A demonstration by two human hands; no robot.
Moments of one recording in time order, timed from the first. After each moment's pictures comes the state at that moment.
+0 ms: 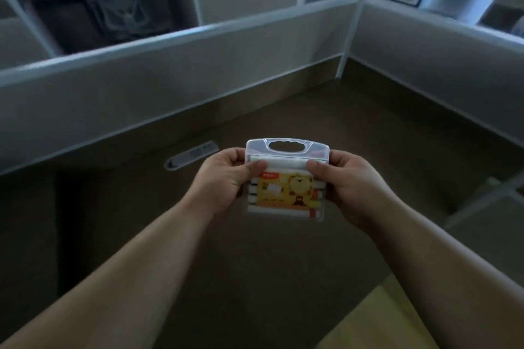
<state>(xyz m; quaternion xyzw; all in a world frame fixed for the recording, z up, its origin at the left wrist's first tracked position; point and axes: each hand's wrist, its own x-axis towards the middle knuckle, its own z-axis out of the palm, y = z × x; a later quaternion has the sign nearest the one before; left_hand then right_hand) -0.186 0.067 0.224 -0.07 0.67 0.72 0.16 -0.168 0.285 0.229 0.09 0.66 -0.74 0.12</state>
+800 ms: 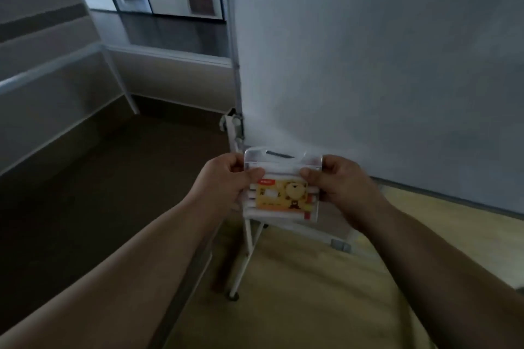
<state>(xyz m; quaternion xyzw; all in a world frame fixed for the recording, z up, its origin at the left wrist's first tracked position) -0.037 0.508 0.310 0.21 0.75 0.54 0.32 0.106 0.678 0.293 0.28 0.69 -0.65 -0.15</state>
